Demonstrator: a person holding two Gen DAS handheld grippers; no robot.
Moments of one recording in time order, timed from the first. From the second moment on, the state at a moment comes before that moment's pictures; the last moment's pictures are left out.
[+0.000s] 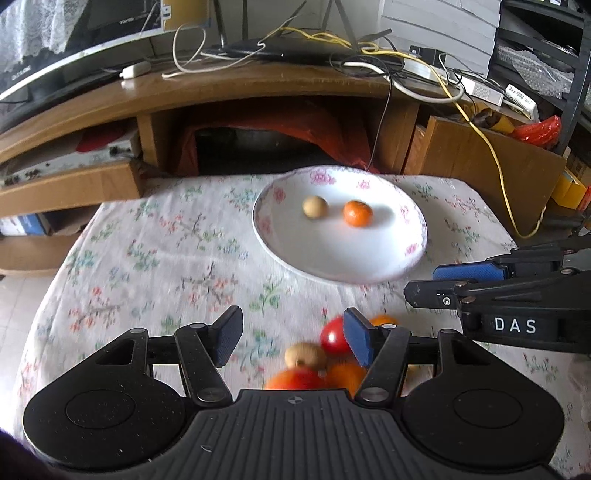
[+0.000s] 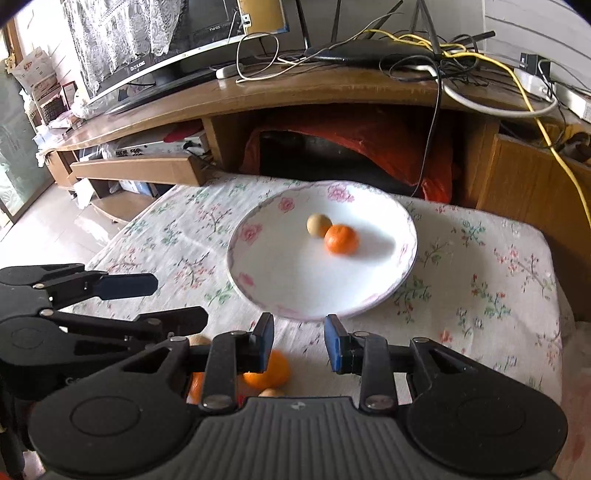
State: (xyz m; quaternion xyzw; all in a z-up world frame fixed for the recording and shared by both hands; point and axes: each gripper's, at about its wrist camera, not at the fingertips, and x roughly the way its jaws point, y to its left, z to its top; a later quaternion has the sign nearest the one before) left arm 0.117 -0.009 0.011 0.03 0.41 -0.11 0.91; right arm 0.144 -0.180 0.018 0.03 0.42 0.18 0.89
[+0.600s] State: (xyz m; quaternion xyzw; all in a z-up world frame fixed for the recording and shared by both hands) left arm 0.073 -0.008 -0.030 0.06 0.46 -0.13 0.88; right arm 0.106 -0.164 0.011 0.03 0.45 0.21 0.87
